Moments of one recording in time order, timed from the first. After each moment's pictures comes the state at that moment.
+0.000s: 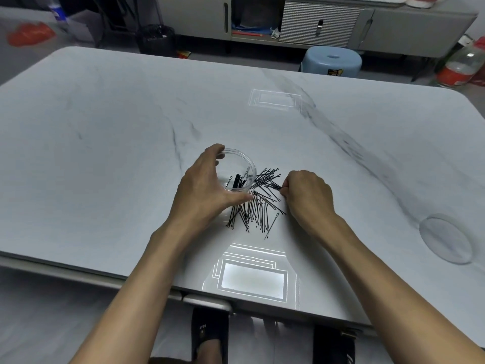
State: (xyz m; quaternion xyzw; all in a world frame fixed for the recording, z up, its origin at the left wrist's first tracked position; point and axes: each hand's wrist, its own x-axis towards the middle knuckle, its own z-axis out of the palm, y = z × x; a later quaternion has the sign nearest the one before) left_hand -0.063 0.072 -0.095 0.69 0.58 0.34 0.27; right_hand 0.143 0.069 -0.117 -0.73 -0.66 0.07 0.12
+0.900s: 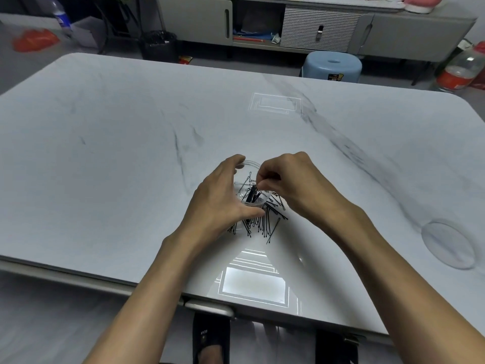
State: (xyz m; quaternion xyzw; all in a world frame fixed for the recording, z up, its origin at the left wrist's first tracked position) left_hand -0.049 0.069 -0.096 0.73 0.55 0.29 0.28; right_hand 0.119 0.067 -0.046 -0.58 -0.76 0.21 0.20
